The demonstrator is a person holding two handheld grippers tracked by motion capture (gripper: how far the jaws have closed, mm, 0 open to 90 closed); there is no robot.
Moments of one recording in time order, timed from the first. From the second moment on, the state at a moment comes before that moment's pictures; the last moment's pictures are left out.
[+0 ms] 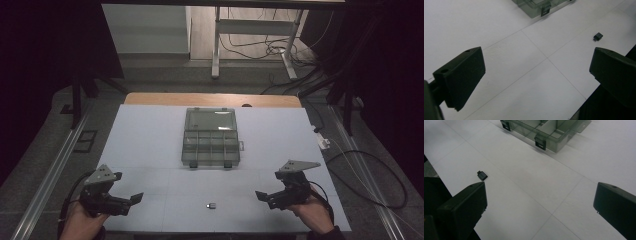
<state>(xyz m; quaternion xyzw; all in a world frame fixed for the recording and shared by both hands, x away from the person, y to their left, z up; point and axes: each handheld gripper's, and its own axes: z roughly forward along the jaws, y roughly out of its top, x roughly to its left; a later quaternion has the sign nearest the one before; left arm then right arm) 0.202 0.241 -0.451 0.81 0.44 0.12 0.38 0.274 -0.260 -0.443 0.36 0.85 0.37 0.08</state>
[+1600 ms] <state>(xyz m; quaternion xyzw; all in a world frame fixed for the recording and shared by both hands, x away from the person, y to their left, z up) 0.200 0.241 -0.451 0.82 0.44 0.12 0.36 0.294 -0.157 -0.469 0.28 0.90 0.33 0.03</state>
